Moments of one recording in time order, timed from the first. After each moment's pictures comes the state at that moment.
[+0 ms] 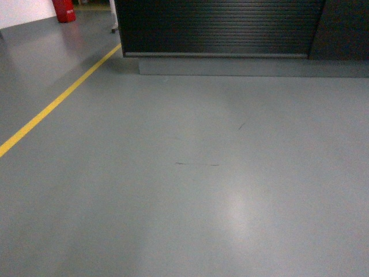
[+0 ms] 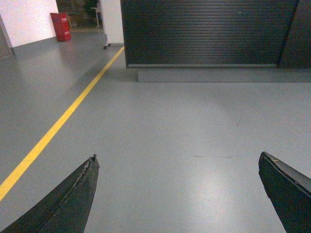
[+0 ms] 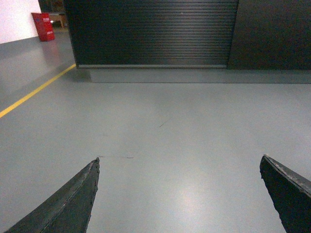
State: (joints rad) left arm 0.00 0.01 0.01 0.00 0.00 -0.01; right arm 0.00 0.00 0.01 0.00 0.00 0.00
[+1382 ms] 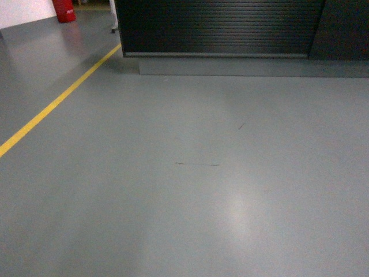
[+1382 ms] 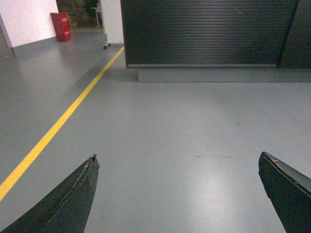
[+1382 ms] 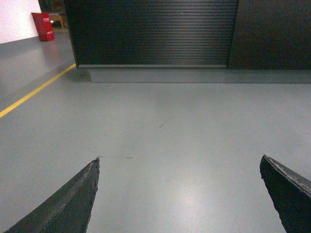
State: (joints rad) left arm 0.00 0.01 0.01 0.00 0.00 -0.01; right arm 0.00 0.00 0.01 0.00 0.00 0.00
